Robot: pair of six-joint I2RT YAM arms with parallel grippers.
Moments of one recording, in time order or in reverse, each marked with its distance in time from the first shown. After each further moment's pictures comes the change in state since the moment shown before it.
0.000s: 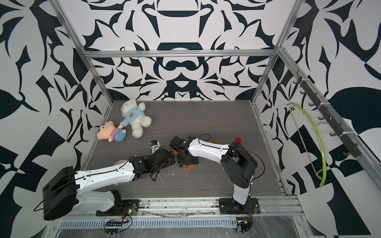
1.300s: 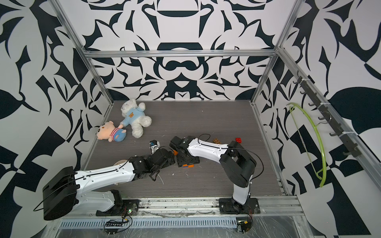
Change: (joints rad) left arm 0.000 0.000 0.000 0.000 -0.008 0.002; right arm 0.000 0.004 0.007 0.002 0.026 -0.001
